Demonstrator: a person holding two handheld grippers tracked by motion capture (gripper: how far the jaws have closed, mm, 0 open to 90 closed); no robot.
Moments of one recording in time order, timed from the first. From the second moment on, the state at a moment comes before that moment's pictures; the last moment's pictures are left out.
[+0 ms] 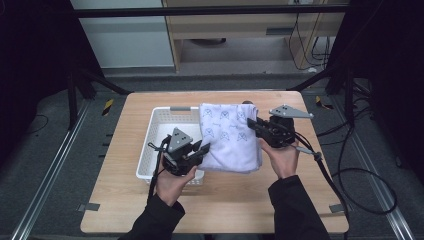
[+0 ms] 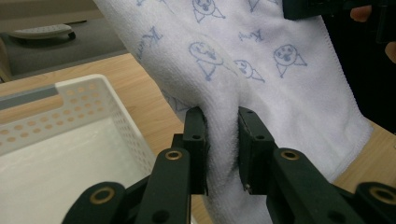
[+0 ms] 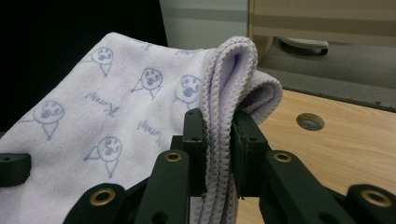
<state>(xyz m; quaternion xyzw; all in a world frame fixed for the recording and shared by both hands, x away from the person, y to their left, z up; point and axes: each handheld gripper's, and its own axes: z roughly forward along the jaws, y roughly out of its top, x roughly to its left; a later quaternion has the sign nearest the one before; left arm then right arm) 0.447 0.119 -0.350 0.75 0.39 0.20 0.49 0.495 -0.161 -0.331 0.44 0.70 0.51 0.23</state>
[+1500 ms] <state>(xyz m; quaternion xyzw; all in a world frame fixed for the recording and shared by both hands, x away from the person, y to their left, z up) 0.457 0.212 -0.328 0.71 0.44 0.24 0.50 0.535 -0.059 -0.304 0.39 0.71 0.53 0.23</state>
